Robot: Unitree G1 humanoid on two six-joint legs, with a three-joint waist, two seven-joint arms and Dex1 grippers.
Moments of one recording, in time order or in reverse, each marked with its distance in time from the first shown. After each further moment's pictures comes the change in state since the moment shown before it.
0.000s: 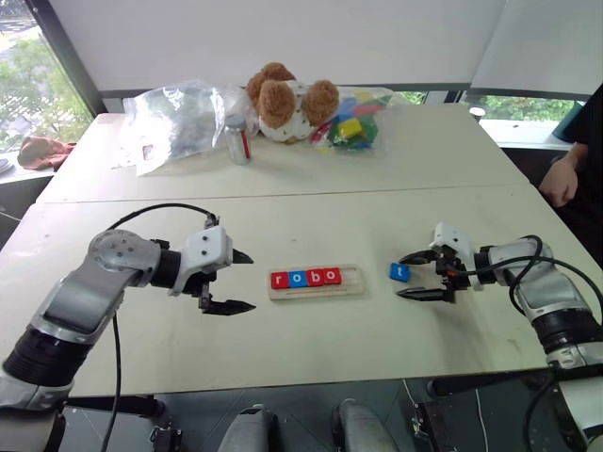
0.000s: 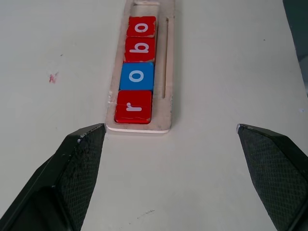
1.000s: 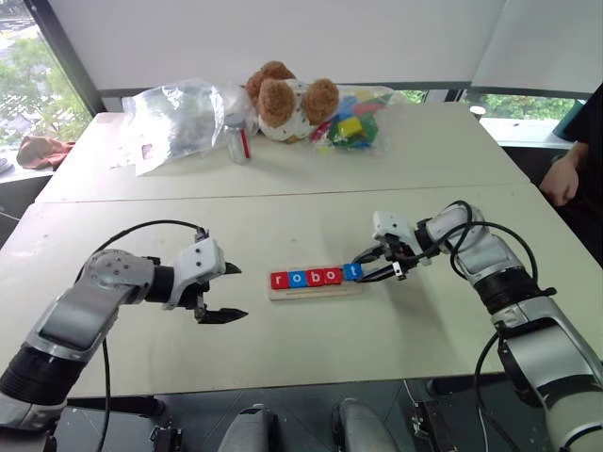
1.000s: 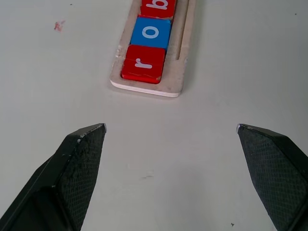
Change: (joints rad) left arm 0.112 0.006 0.022 -0.002 0.007 0.025 0.086; right arm -0.265 0.171 0.193 0.054 -0.109 -0.019 0.145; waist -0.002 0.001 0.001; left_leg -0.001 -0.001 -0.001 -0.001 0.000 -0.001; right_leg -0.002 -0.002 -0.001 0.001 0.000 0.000
